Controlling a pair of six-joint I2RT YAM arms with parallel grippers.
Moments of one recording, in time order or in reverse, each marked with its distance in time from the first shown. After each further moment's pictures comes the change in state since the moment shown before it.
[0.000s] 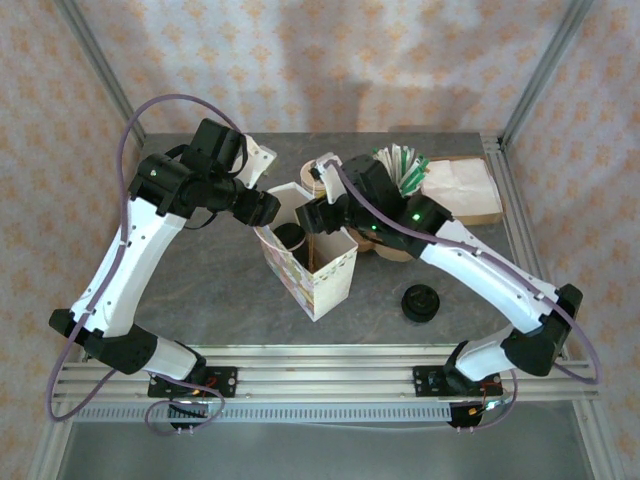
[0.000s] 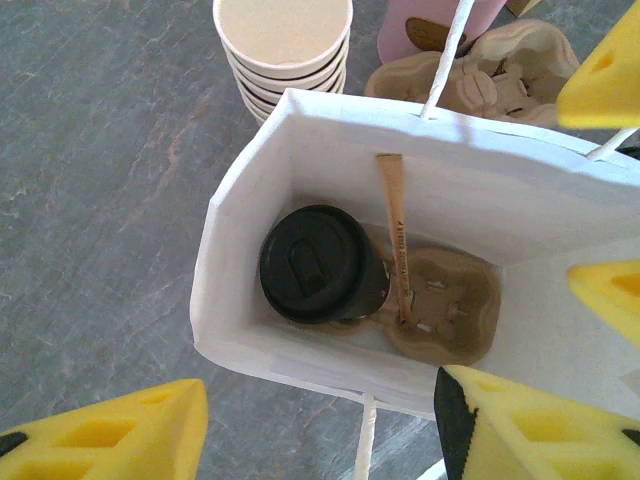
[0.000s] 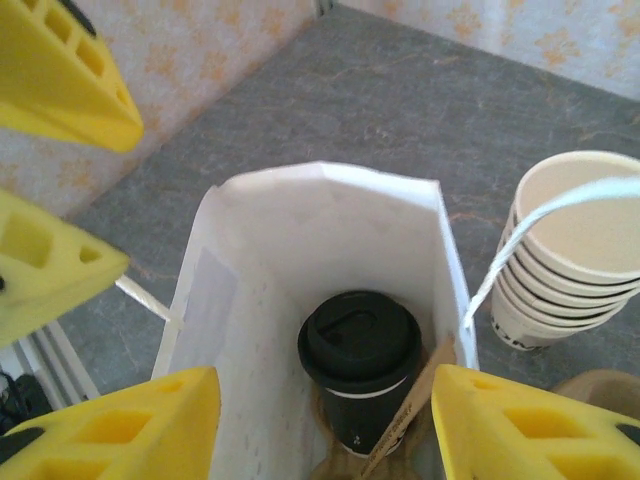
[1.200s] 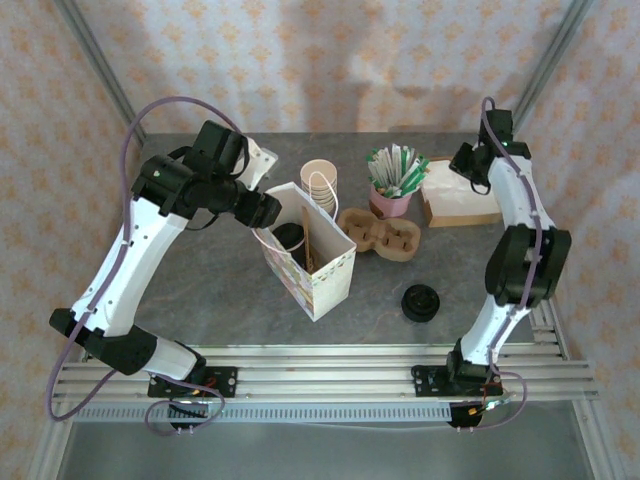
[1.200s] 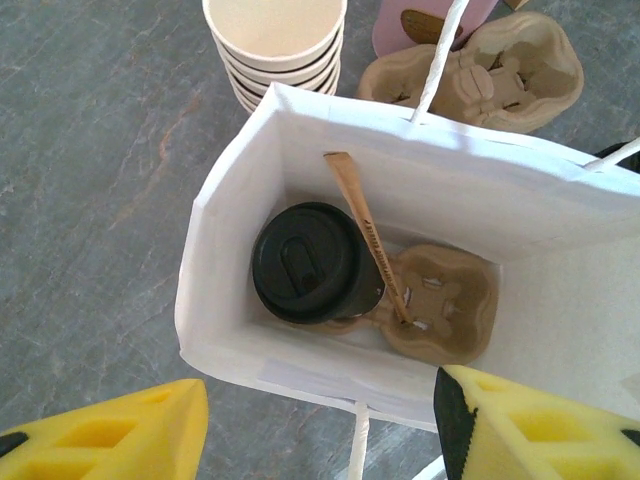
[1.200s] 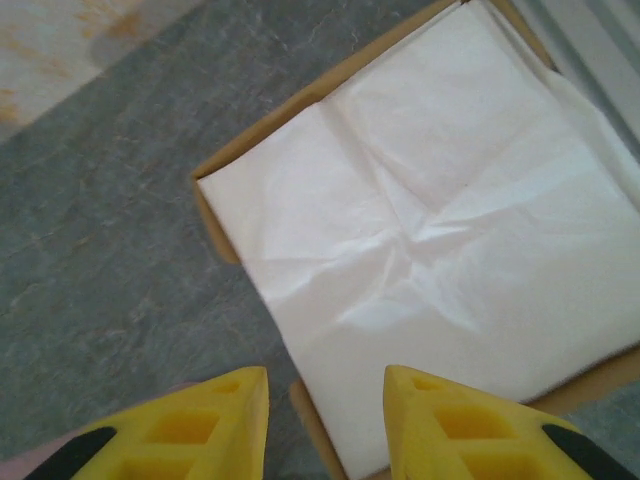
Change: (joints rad) left arm 0.000 -0.006 -0.036 0.015 0.012 0.000; right arm -0.982 0.451 0.169 -0.135 -0.032 0.190
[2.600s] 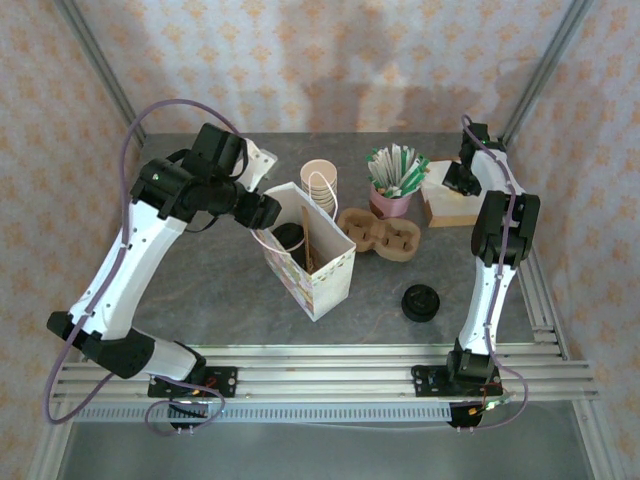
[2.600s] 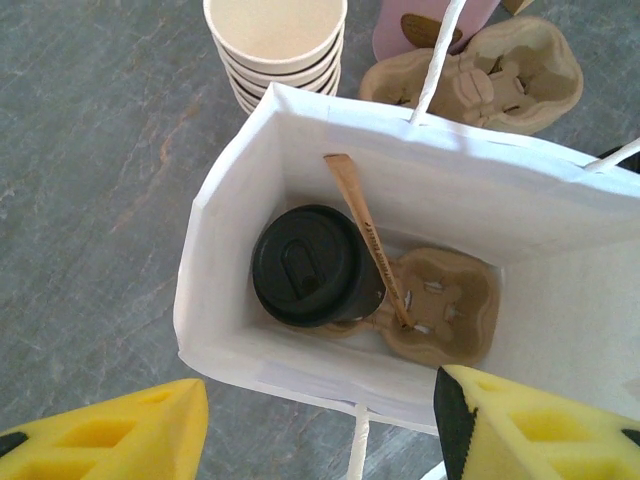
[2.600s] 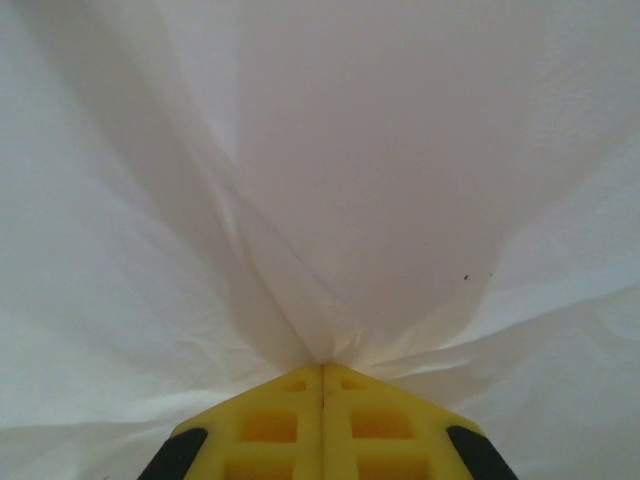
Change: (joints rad) left arm 0.000 -0.026 -0.031 0.035 -0.001 -0.001; right arm -0.016 0.418 0.239 -0.093 0.126 -0.053
